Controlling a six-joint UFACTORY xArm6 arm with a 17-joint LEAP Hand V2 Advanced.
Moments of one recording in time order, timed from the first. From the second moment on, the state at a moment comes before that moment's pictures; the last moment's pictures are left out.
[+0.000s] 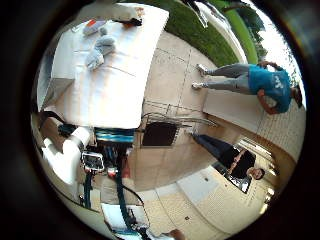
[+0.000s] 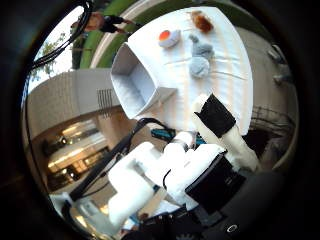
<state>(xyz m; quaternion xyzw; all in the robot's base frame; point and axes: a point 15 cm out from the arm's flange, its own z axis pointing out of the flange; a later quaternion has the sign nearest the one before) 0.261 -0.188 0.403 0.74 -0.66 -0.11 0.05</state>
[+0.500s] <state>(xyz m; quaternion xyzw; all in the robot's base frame) 0.324 -0.128 0.377 0.82 -0.55 -0.13 0.08</state>
